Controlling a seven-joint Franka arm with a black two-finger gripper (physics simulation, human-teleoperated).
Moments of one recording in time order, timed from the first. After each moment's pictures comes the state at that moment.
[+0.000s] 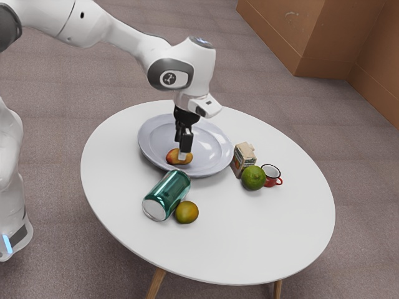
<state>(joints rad) -0.06 -0.23 0.12 -2.26 -0.04 2.03 0.20</state>
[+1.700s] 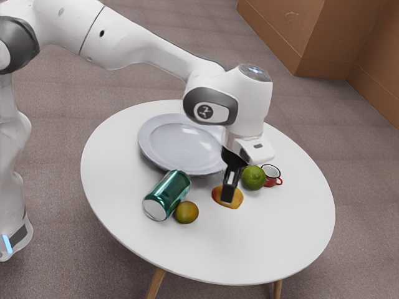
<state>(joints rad) -0.30 -0.03 -0.05 -1.94 -0.03 2.02 0.19</state>
